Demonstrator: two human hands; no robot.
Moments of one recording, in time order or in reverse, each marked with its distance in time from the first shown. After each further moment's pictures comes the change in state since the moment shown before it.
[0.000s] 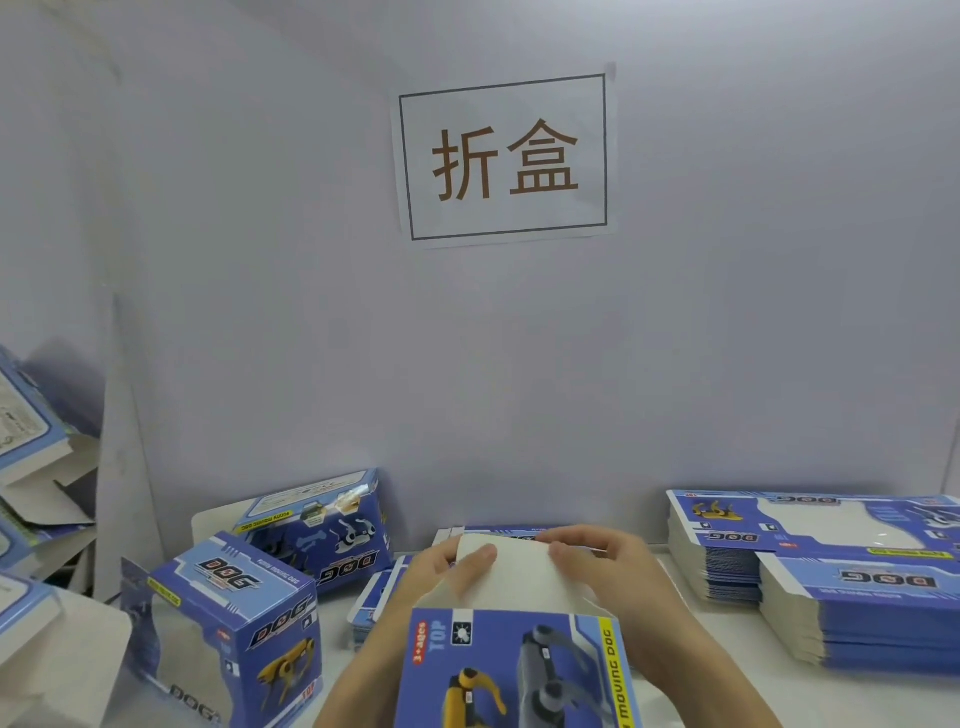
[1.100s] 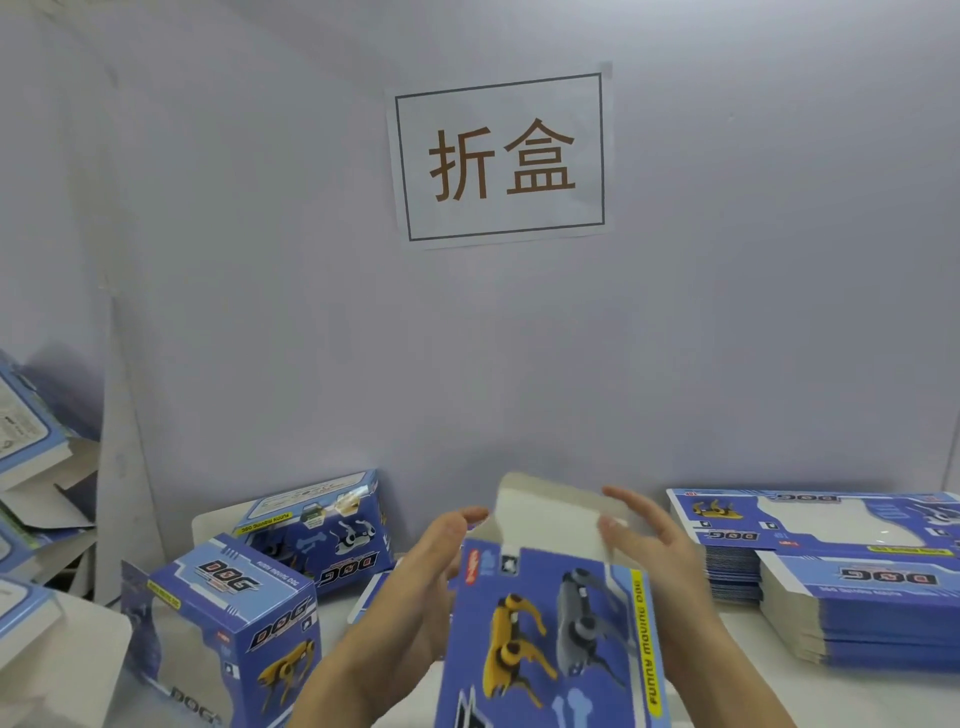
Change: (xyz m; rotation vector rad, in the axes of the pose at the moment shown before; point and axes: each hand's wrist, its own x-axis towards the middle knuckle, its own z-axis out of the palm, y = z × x) left_hand -0.007 0.002 -0.008 -0.130 -0.231 0.103; right_hand -0.008 -0.007 -0.013 0.321 0.220 -0.158
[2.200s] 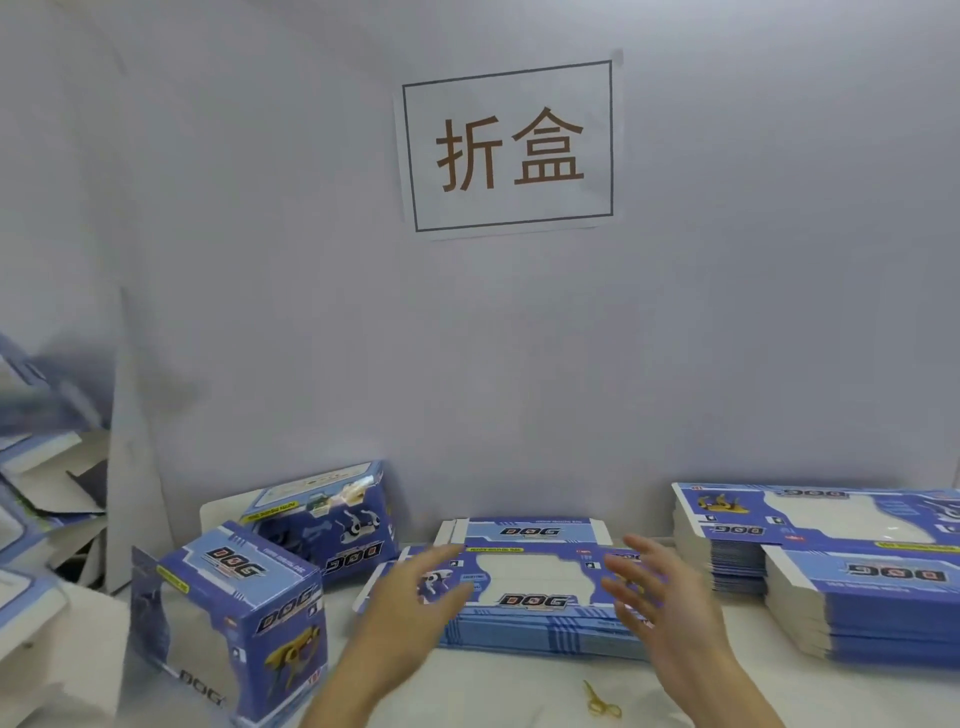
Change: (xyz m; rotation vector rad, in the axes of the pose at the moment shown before) left_hand 0.001 -0.048 -0.024 0.676 0.315 0.017; right_hand 0.009 0.036 -0.023 0.090 0.148 0.290
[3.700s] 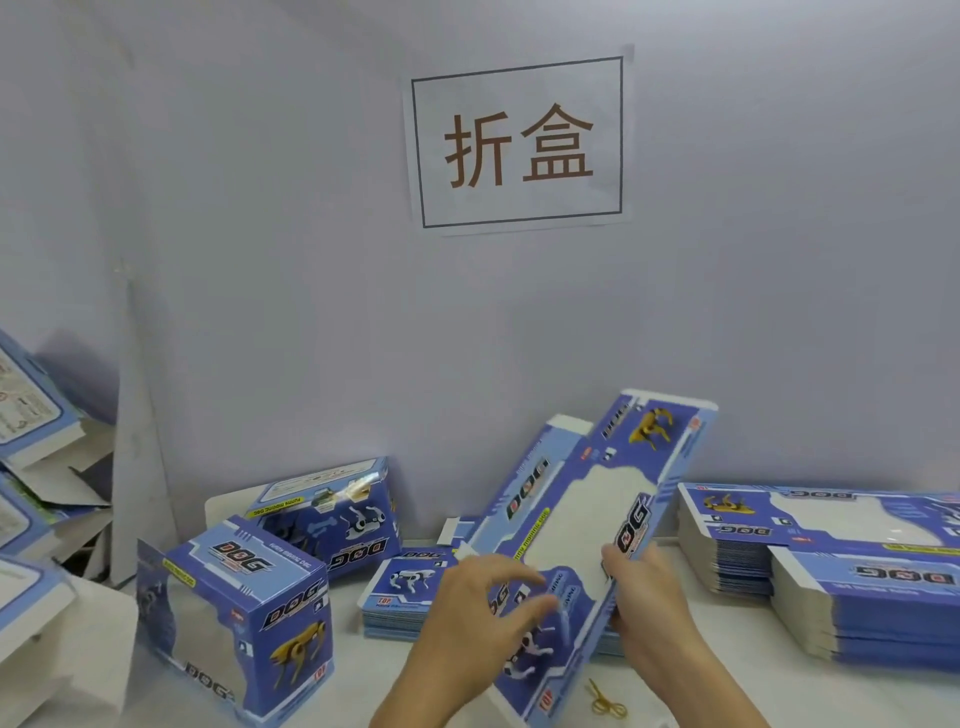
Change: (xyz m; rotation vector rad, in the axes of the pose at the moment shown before) left_hand -0.005 0.030 0.037 0.011 0.019 0.170; right_hand 0.007 0.015 0.029 -0.200 -0.070 -0.110
